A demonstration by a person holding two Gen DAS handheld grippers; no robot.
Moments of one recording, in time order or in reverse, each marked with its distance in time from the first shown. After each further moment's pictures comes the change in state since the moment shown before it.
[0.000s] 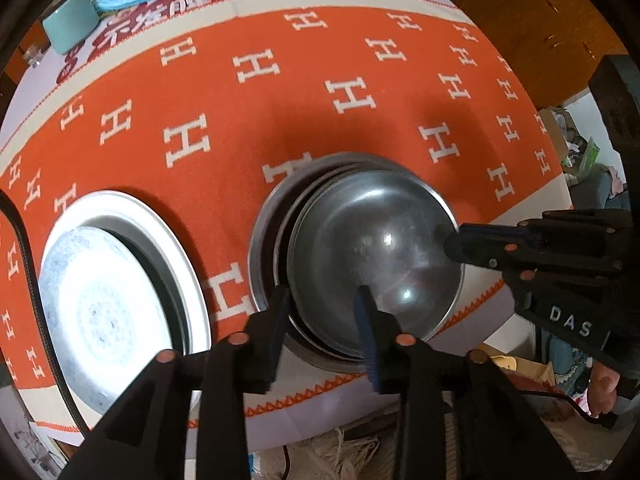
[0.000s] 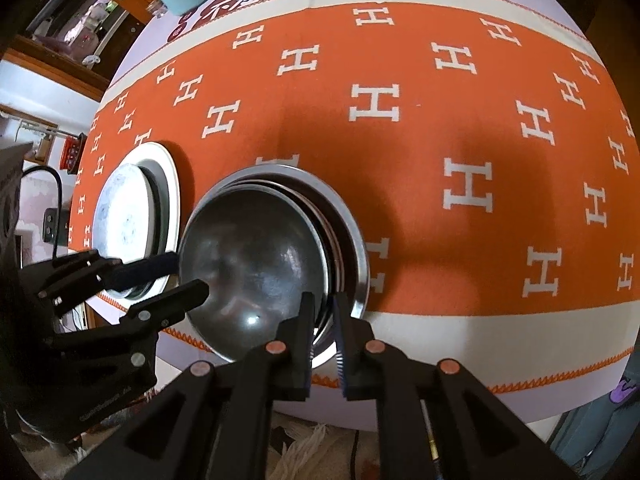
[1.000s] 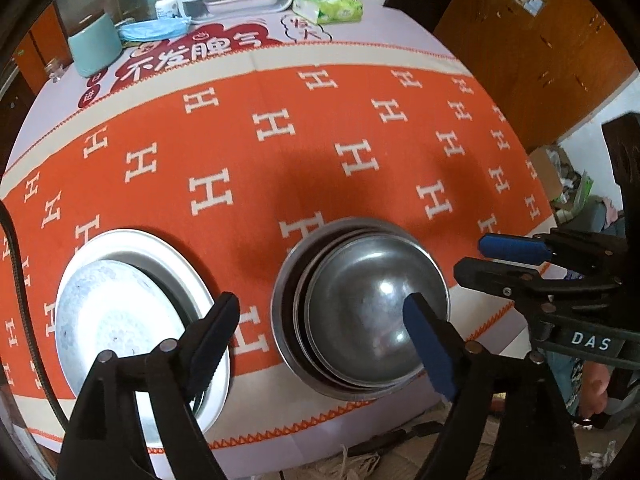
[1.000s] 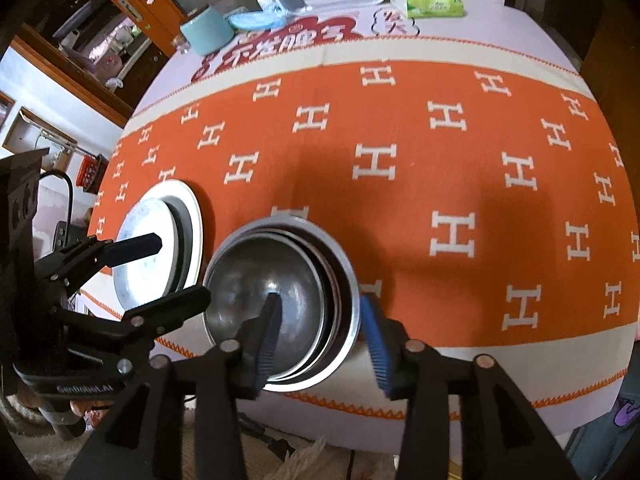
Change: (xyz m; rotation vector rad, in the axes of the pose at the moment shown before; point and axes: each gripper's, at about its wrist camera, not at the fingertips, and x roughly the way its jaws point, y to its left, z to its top) left arm -0.035 0.014 0.006 -0.039 -0.174 -0.015; right arm -0.040 -0.004 -0.002 -0.035 -0.179 0.028
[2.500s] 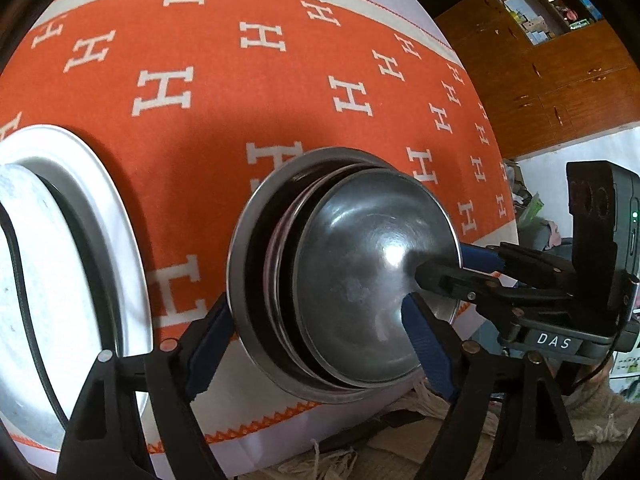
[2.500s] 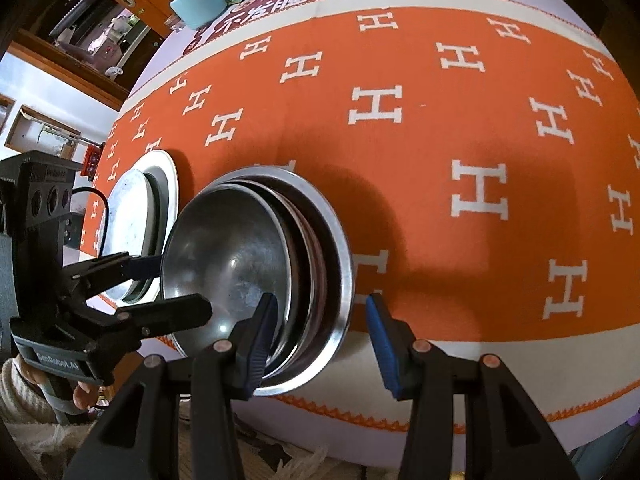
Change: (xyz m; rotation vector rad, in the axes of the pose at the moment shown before) left arm 0.074 0.028 -0.030 -0.164 0.138 -0.289; right arm 0.059 -0.021 -0.019 0.023 0.091 0.070
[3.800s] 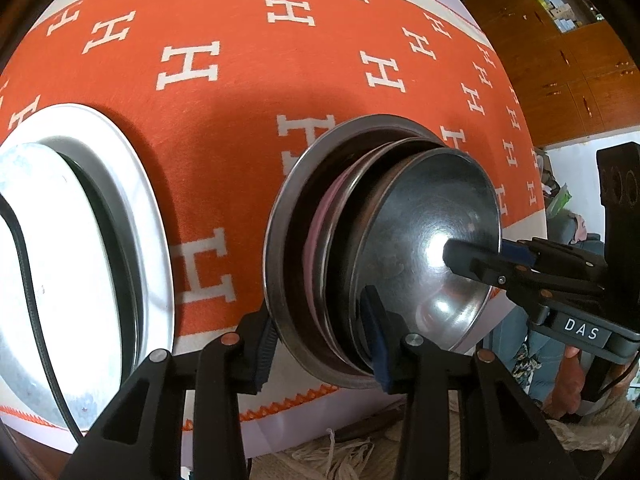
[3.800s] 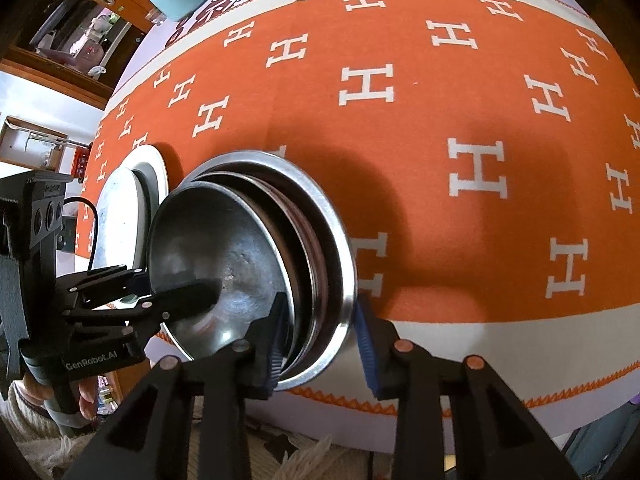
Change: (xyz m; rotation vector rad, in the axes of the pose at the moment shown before) left arm 0.008 0.003 -0.004 -0.031 0.071 0.110; right arm 0.006 0.003 0.005 0.050 0.066 -0.026
